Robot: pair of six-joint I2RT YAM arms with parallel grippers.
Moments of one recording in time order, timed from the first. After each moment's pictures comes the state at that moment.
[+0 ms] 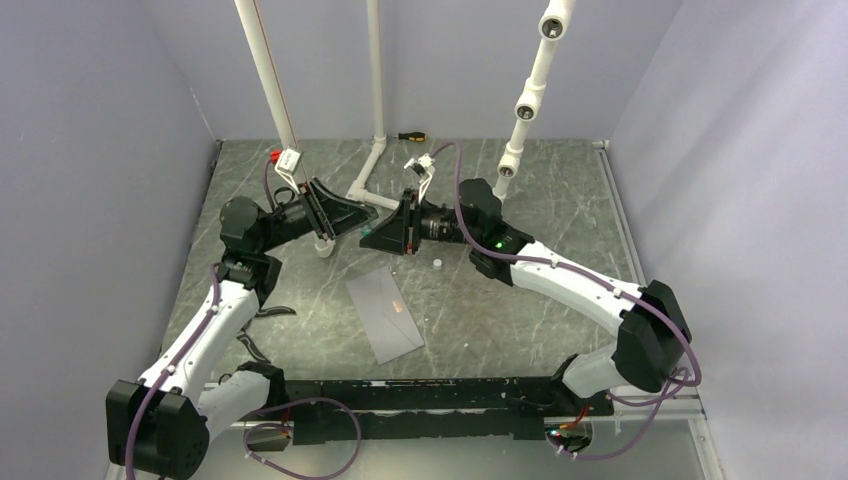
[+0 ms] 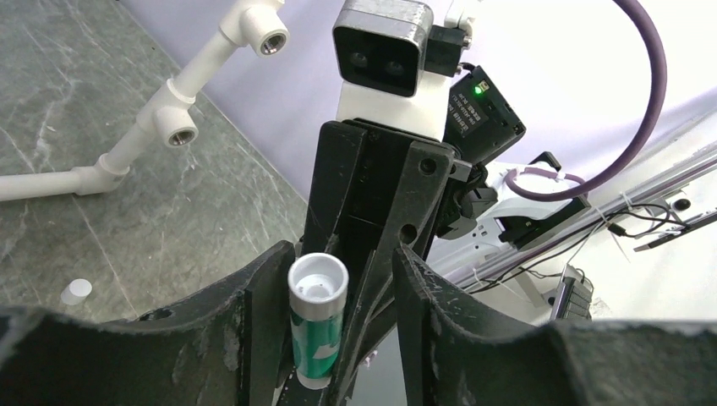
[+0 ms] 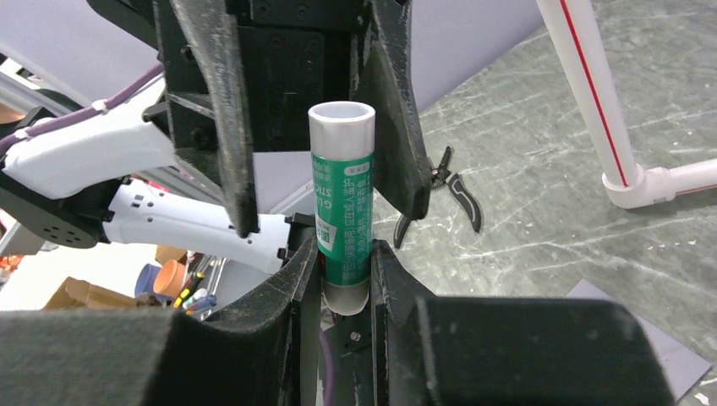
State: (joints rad) left arm -0.24 1.01 0.74 0.56 0.90 -1.06; right arm 0.81 1.43 1.08 0.35 -0.63 0.65
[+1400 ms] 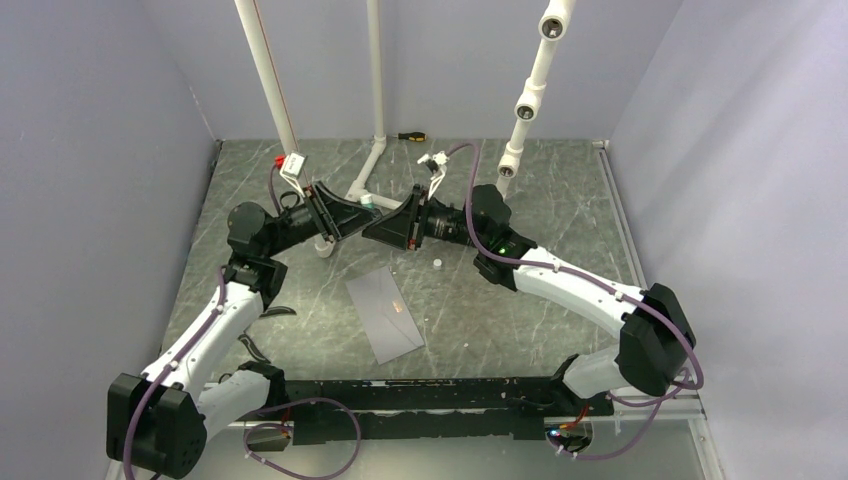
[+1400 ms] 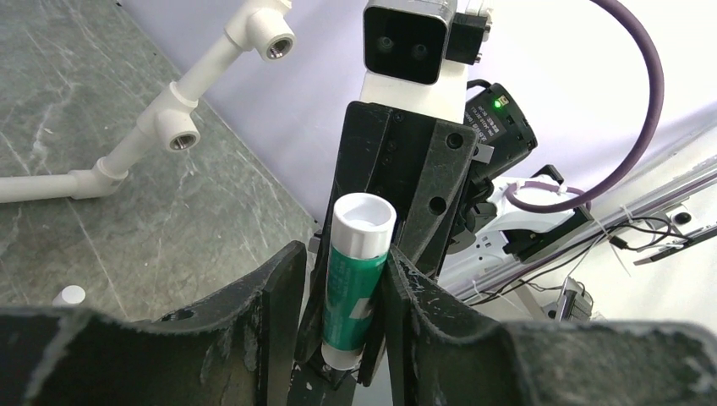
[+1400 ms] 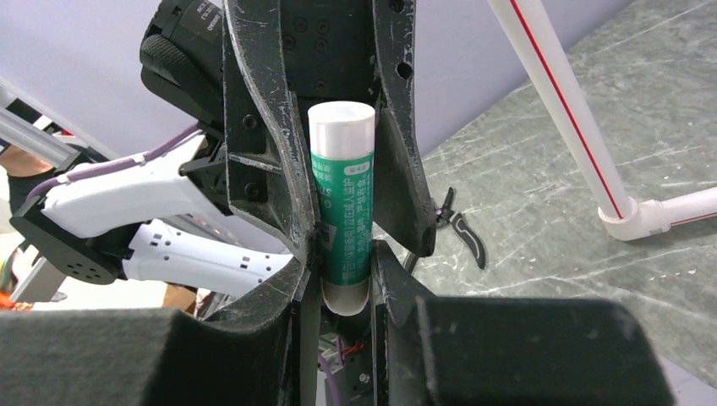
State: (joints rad) left arm -0.28 1.02 0.70 0.62 0.84 -1.08; right arm 0.80 1.40 1.02 0.50 -0.55 0.74
